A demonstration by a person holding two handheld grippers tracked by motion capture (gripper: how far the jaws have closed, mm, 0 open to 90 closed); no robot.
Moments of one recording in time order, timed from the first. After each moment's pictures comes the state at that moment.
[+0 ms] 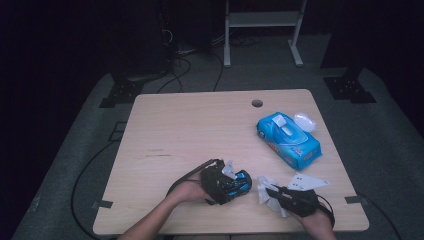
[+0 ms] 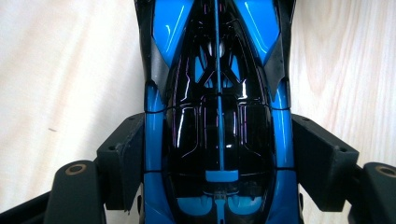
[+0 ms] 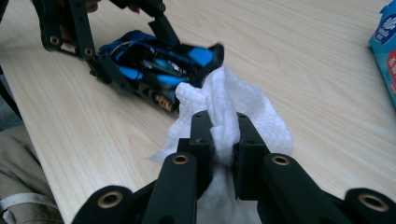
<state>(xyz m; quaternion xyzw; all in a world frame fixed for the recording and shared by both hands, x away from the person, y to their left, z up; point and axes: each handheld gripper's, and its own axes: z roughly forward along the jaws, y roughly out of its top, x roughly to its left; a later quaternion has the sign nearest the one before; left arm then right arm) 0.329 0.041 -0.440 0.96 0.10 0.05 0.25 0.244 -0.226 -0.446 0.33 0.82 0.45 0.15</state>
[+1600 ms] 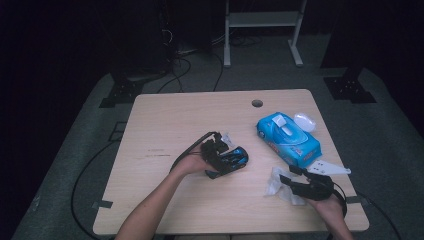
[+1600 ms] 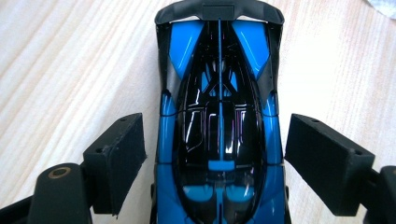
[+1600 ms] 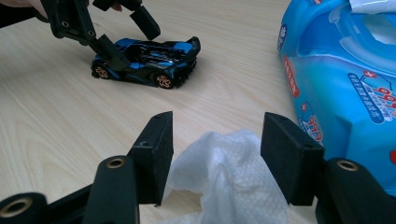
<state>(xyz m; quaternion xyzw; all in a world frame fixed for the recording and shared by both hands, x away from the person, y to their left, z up) 0.409 0.045 -0.437 0.95 0.17 0.06 0.27 0.279 -0.277 -0.453 0.39 0.77 0.48 0.18</state>
